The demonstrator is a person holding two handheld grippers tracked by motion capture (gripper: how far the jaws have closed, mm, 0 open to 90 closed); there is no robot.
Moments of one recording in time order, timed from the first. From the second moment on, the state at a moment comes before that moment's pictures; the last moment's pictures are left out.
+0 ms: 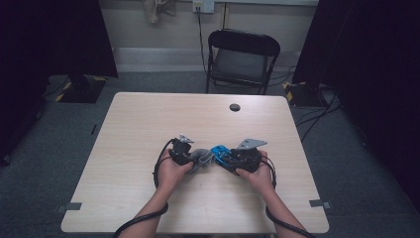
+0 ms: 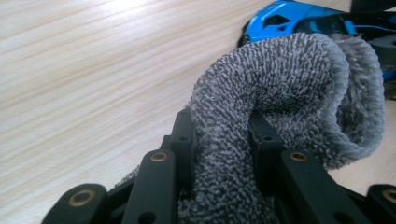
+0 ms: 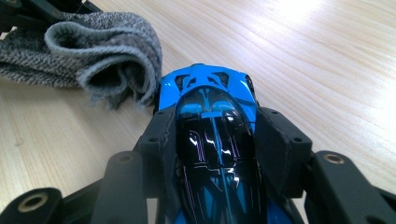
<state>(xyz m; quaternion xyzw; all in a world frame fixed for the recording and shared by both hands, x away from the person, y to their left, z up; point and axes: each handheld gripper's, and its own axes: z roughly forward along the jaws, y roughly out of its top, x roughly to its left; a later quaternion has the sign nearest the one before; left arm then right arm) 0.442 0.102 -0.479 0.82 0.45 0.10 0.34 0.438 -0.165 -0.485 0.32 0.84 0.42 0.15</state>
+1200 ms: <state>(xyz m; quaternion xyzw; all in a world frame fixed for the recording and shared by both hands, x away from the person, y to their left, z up) 0.374 0.056 -0.470 0.85 0.34 0.01 0.41 0.439 -0.165 -0.484 0.32 0.84 0.42 0.15</state>
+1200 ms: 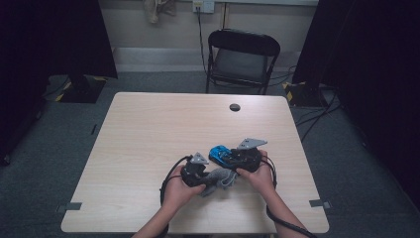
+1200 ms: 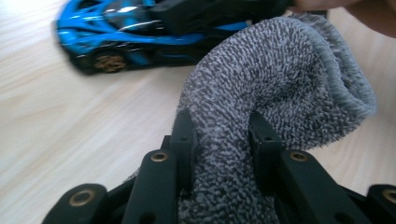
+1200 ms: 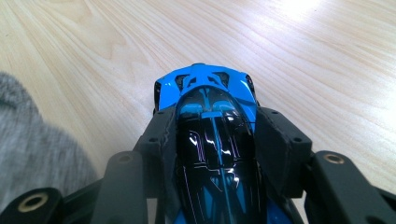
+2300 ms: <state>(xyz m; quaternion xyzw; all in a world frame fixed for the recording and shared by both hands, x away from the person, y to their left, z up) 0.393 0.014 -0.482 0.86 0.34 -0.02 0.39 0.439 -0.165 -0.484 0.32 0.84 0.42 0.15</state>
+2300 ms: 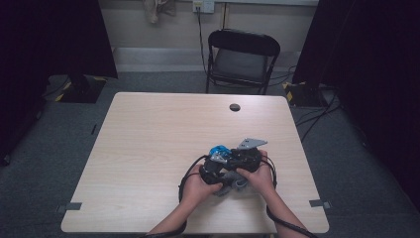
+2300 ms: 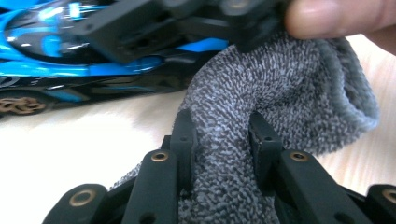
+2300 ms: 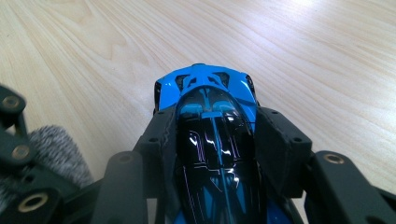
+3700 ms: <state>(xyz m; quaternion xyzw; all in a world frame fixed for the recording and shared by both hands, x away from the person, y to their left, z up) 0.429 0.080 -0.479 0.83 0.42 0.04 0.36 0.439 -0.166 -0.484 0.32 0.84 0.42 0.15</state>
